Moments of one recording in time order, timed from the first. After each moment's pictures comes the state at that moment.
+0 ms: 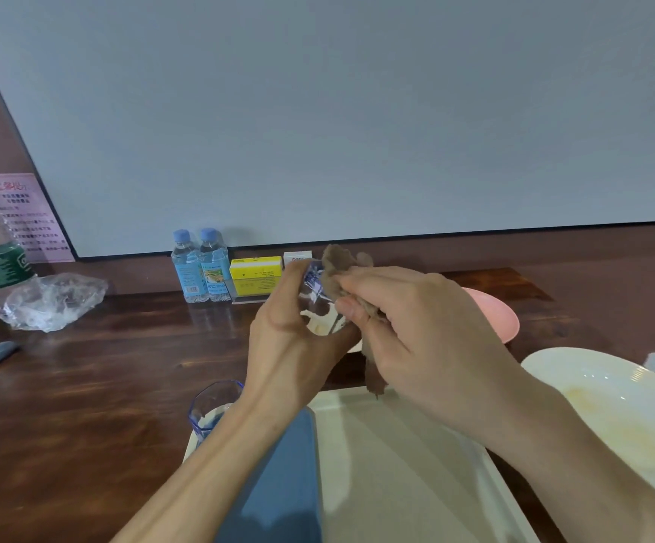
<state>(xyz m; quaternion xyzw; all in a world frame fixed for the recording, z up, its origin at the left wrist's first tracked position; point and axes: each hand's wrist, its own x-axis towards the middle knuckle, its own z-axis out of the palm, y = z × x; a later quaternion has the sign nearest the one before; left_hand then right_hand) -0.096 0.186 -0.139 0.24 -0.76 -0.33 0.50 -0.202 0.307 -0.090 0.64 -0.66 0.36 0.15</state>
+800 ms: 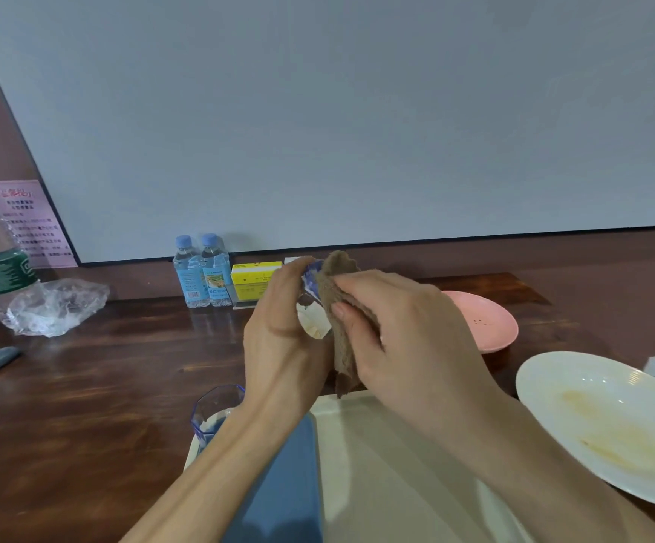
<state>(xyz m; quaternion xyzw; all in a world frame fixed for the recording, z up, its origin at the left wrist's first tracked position) -0.093 0.185 -0.141 0.27 -0.75 -0.27 0.54 -0.185 0.300 -0.096 0.60 -0.65 0.42 0.19</state>
